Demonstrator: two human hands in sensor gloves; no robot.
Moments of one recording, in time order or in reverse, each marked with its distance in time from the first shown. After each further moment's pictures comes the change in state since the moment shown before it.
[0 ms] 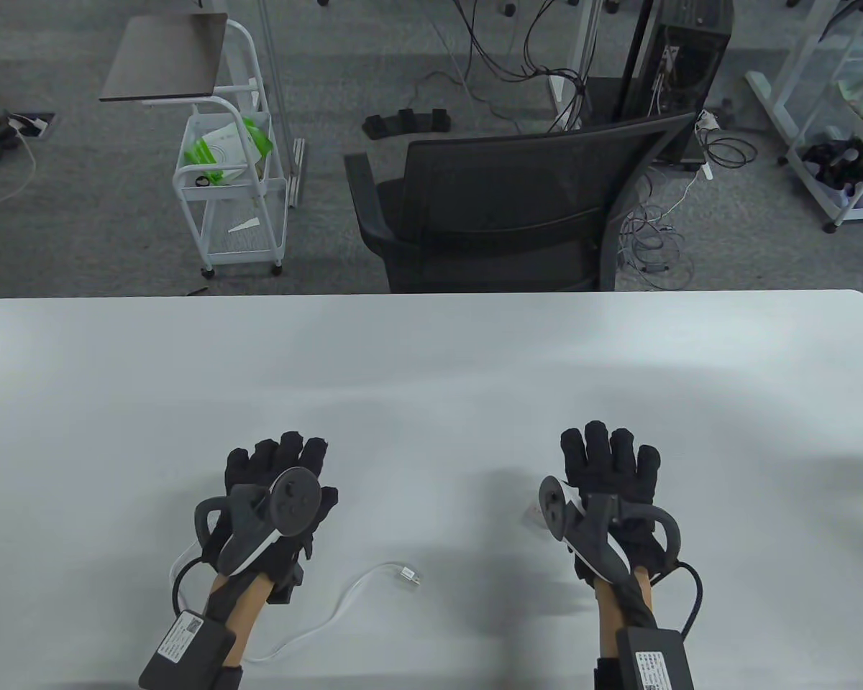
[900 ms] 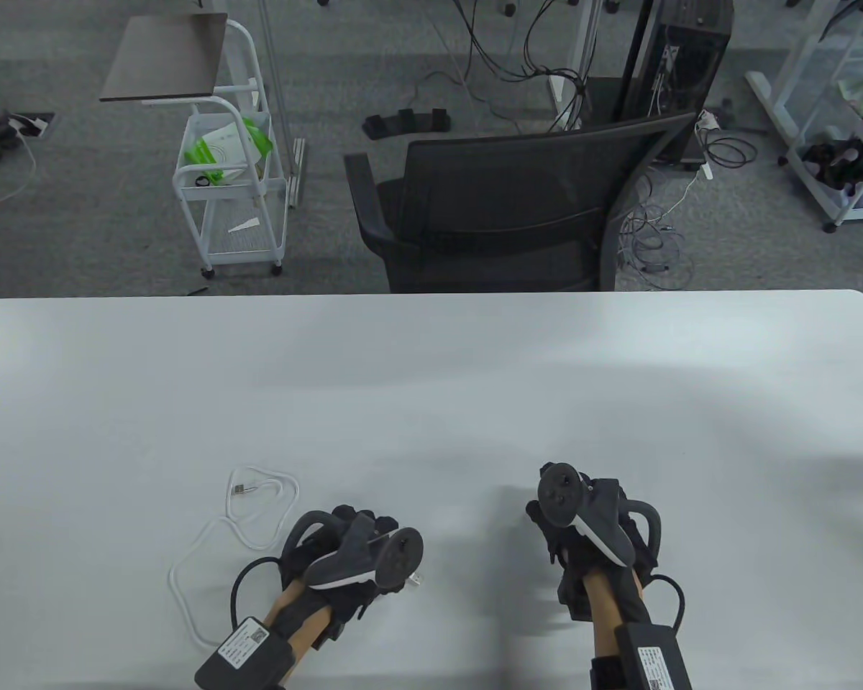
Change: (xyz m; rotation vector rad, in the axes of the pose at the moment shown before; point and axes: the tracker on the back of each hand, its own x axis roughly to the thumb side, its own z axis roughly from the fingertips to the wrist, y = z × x) left_hand 0.091 -0.033 0.026 -0.252 -0.474 -0.068; right_hand 0.005 0.019 -0.003 0.350 -0.041 -0.348
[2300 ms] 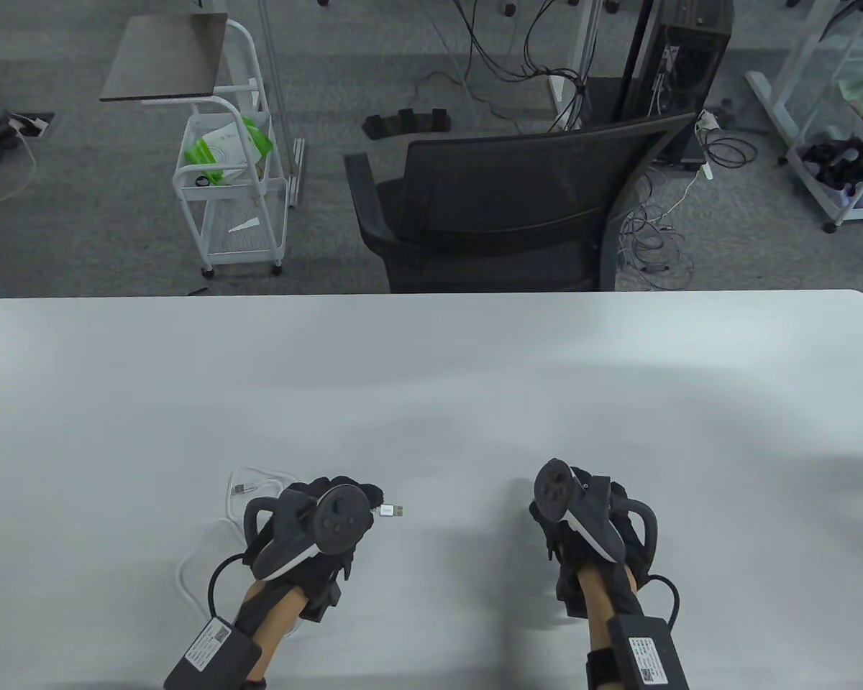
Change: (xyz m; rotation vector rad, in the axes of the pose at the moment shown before) left_hand -0.032 0.042 0.016 0.214 0.189 0.141; right_hand 0.001 0.009 -0.008 0.004 0.051 0.037
